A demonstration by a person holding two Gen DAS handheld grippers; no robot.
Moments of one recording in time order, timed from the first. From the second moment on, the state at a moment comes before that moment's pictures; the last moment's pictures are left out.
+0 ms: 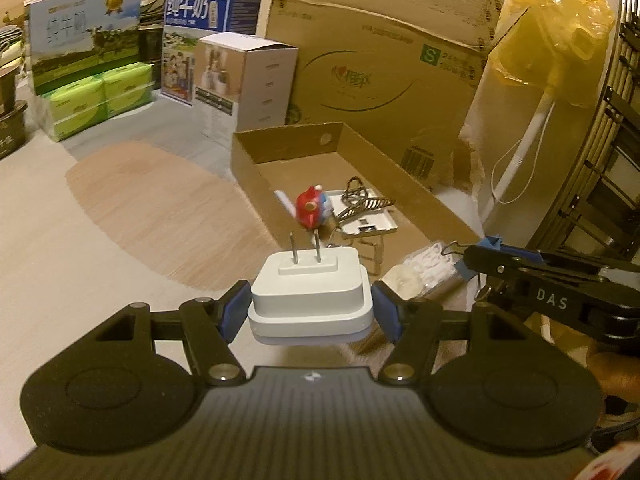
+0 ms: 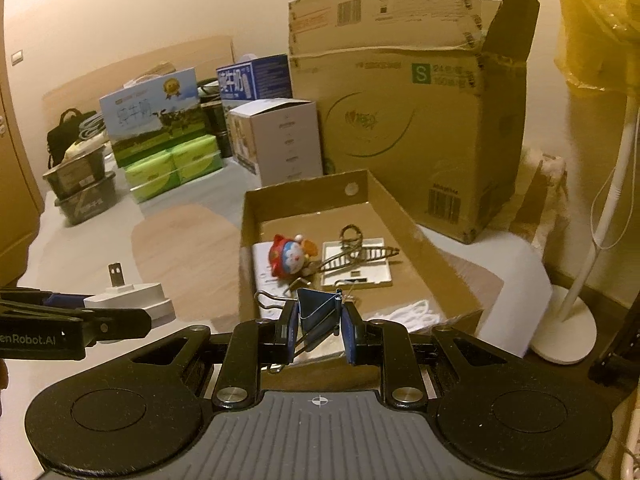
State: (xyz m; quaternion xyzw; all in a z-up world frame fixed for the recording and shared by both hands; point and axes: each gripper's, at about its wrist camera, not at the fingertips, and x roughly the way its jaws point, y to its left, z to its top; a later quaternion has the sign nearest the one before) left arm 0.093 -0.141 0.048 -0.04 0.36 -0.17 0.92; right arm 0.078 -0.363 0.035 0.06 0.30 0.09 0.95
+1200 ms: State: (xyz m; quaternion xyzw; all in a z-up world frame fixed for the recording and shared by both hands) left arm 0.193 -0.217 0.021 -0.03 0.38 -0.19 0.90; right arm 0.186 -0.413 0.011 0.06 0.33 0.08 0.94
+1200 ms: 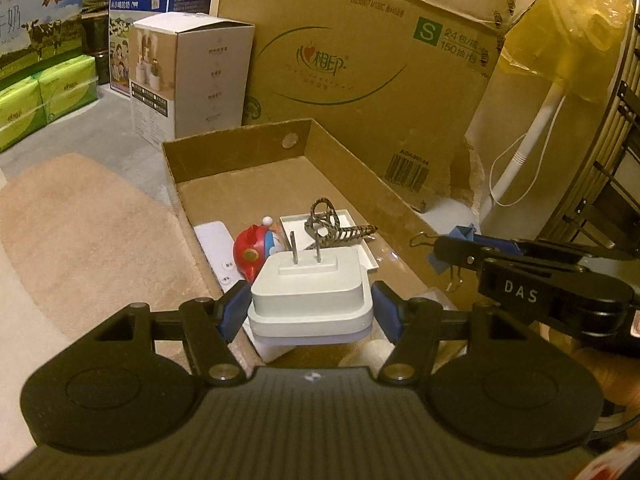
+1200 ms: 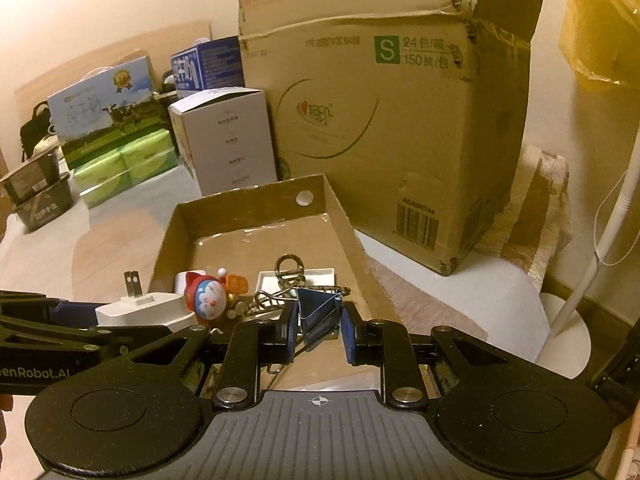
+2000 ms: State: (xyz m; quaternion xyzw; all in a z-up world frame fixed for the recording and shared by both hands) left arm 0.185 -0.183 0.026 -0.05 0.38 -0.15 0.91; right arm 0.191 -0.410 0.012 0.06 0.33 0.09 0.94
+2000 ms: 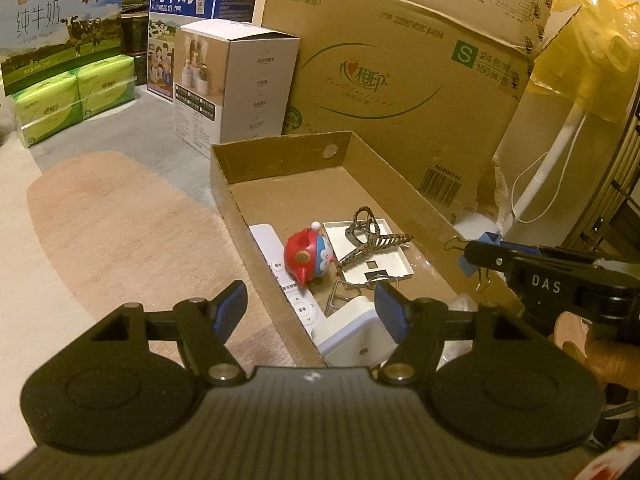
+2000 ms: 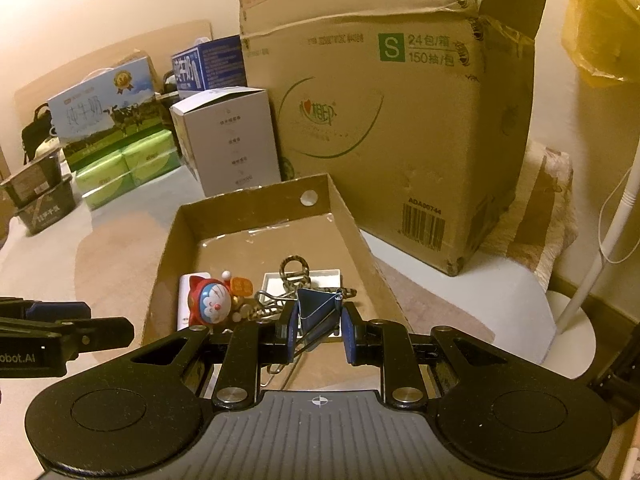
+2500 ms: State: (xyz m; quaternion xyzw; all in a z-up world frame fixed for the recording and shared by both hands) left arm 0.189 -0.184 0.022 -0.05 0.38 -0.15 0.91; right arm 0.203 -0.406 0.009 0.05 0.34 0.09 0.93
